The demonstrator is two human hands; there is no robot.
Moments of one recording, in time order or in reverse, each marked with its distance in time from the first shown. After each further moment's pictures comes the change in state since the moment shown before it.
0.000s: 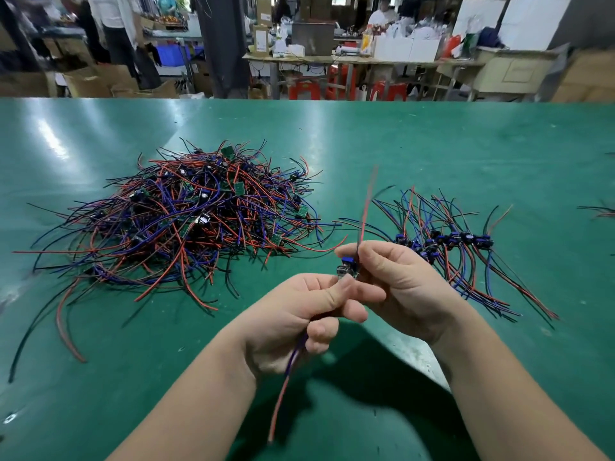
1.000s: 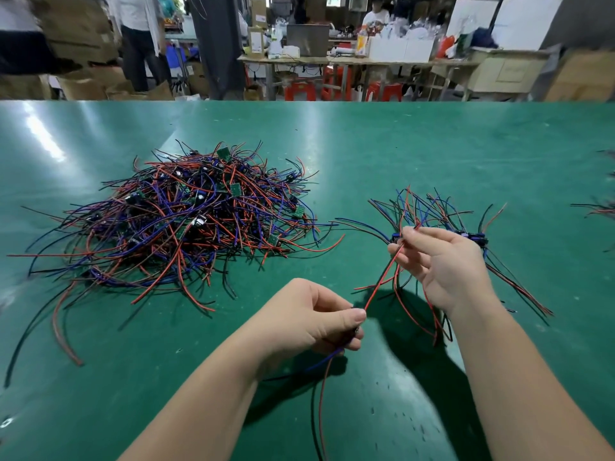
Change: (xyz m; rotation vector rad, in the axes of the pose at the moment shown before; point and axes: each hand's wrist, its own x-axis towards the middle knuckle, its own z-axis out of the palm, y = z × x) left_hand 0.009 -0.016 -0.004 0.401 0.239 -0.046; right_hand 0.005 -0.024 -0.046 -0.071 0.700 -0.185
